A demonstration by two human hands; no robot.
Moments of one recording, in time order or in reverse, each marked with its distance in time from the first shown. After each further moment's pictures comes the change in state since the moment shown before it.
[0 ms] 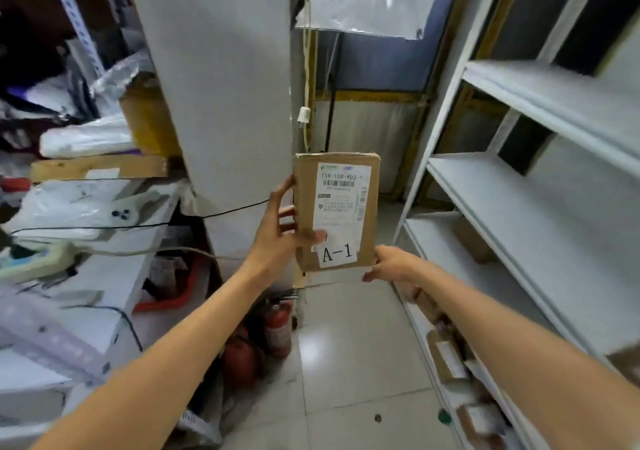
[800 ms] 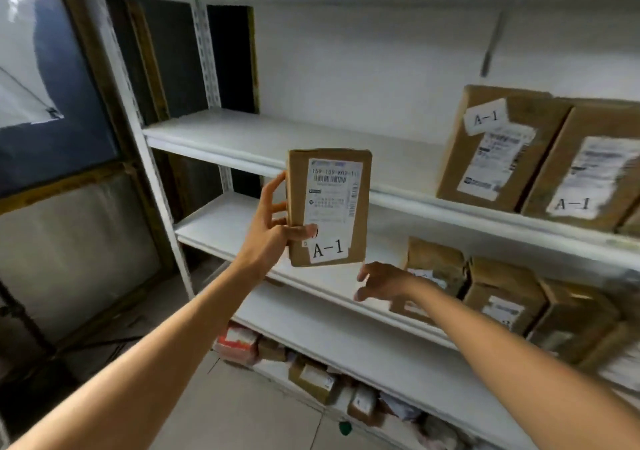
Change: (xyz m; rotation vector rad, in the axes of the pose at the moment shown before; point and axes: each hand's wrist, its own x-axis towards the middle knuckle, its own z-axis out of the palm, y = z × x) left_hand 0.163 0.090 0.350 -0.193 -1.000 0.145; right_hand -0.148 0.246 -0.109 0.372 0.408 0.761
